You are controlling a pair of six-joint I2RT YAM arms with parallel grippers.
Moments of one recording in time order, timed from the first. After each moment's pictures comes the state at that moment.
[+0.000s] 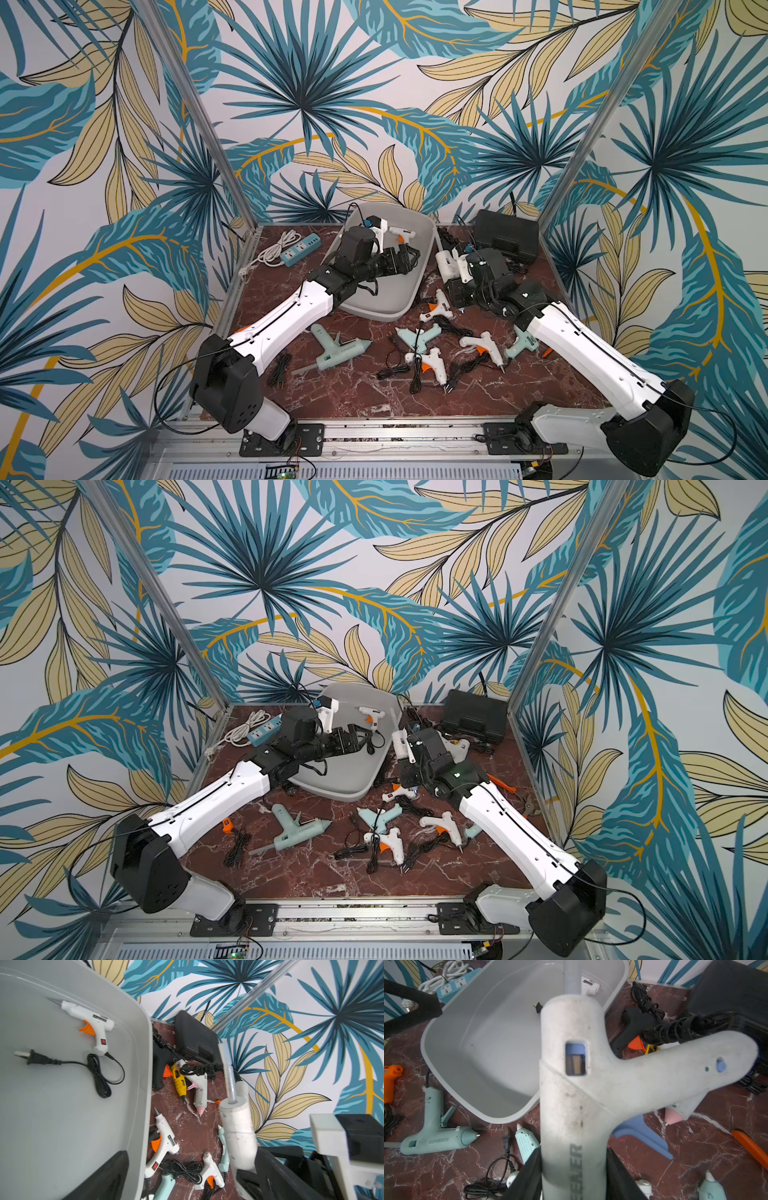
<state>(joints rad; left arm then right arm) -0.59 1.51 1.30 -0.18 0.28 -0.71 0.55 1.26 1.19 -0.68 0.15 0.24</state>
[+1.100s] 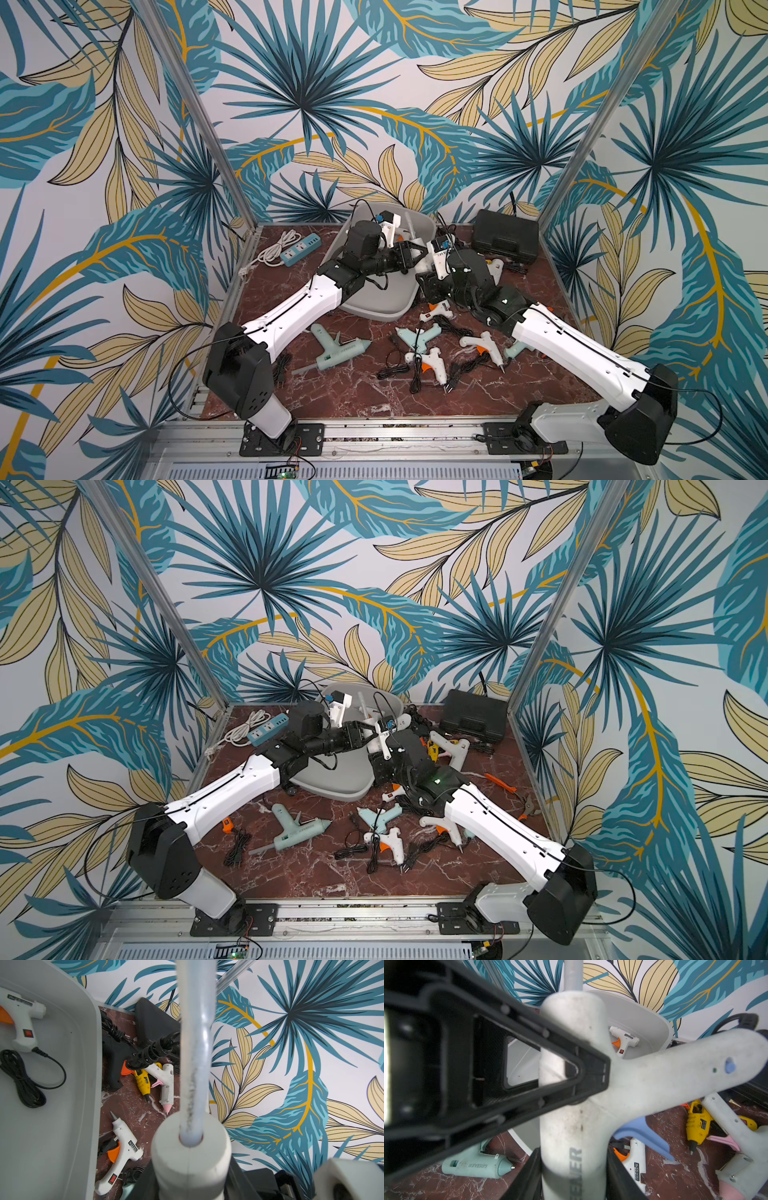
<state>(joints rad) -0.57 1.60 1.37 -0.07 0.47 -0.80 0.70 1.32 1.20 -0.41 0.17 0.22</state>
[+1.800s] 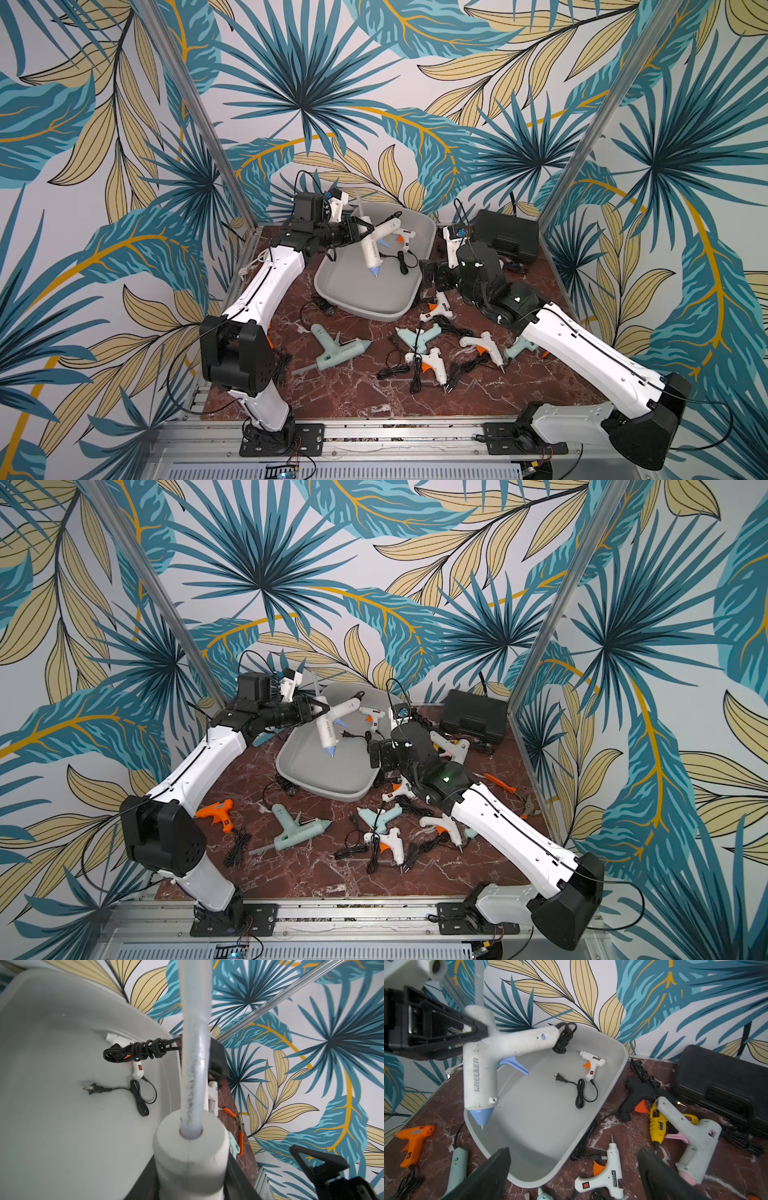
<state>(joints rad) -0.19 1.71 1.58 -0.44 0.68 -0.52 0.70 1.28 1.27 -0.47 0.38 0.28</state>
